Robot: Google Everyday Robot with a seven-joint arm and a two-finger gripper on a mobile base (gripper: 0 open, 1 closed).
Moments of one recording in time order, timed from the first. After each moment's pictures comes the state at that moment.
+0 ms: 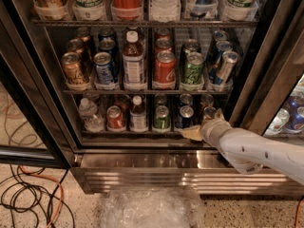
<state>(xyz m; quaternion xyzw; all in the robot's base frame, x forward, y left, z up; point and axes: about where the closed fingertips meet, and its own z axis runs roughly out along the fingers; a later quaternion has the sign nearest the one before) 0.651 -0.212 0.628 -0.23 0.83 -0.05 0.50</state>
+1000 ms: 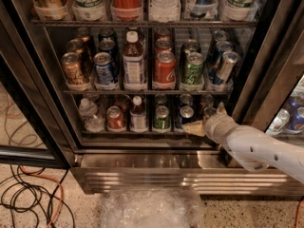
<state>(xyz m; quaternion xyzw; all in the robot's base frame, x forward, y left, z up) 0.655 -0.207 0.654 -0.24 0.81 -0.03 0.53</state>
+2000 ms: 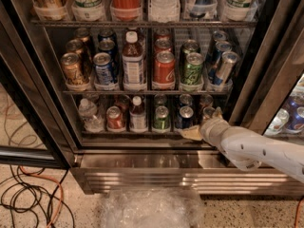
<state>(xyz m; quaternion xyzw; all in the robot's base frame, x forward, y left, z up) 0.664 -0.211 0.613 -0.25 0.83 -0.05 0.50</state>
